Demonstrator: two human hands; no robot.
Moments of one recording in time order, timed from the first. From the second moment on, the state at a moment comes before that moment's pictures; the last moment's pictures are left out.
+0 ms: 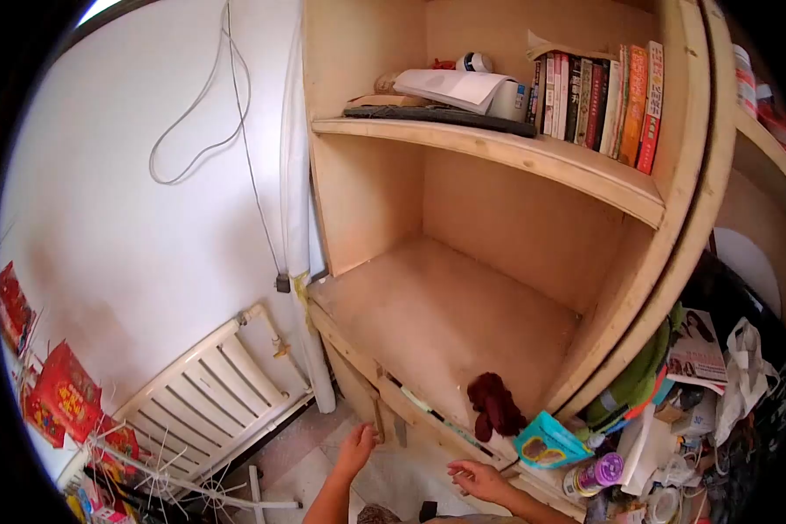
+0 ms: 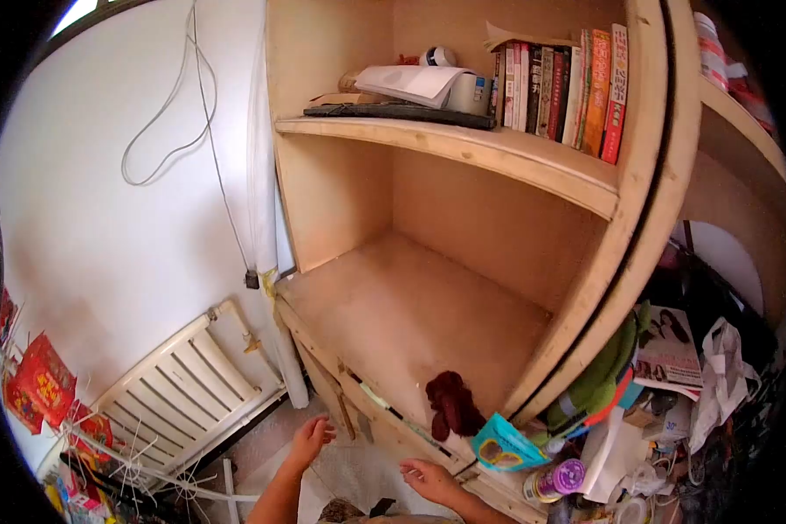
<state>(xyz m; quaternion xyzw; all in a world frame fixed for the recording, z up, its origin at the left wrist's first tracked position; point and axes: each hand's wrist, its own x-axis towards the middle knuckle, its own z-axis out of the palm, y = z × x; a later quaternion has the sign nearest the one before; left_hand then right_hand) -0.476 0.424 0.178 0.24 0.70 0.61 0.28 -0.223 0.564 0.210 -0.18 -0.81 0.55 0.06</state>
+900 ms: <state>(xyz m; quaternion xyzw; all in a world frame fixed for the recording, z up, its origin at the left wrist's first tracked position) -0.778 0.681 0.551 0.66 0.41 0.54 -0.31 -0.503 0.717 0.712 -0.41 -0.82 0.01 0.41</state>
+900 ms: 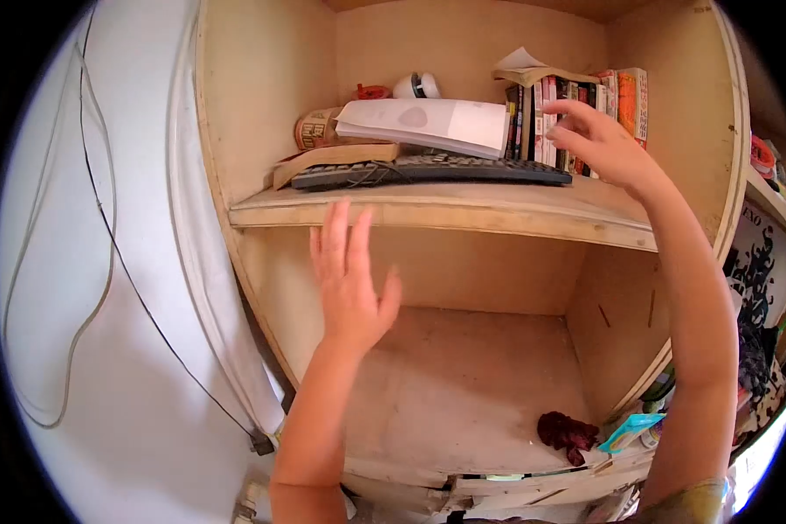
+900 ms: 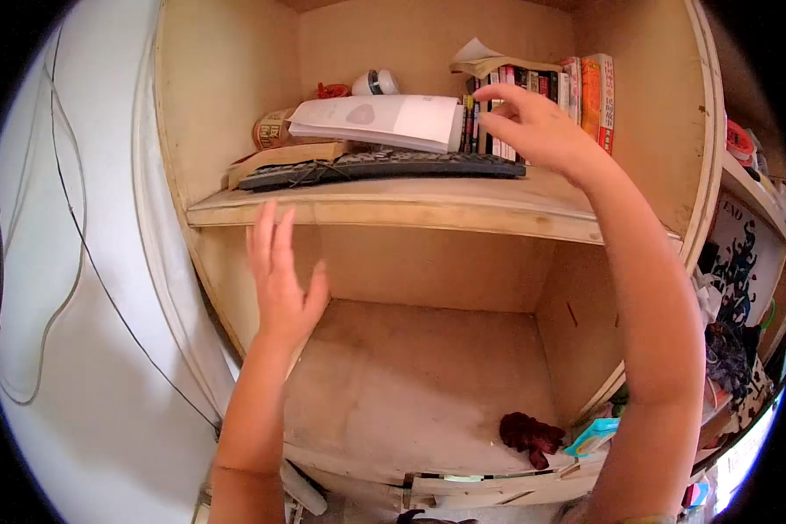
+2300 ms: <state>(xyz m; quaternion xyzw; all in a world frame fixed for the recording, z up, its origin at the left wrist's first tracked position) -0.781 0.730 0.549 0.67 0.45 0.50 -0.32 -0.598 0.856 0.755 -0.25 -0.55 0.41 0.69</state>
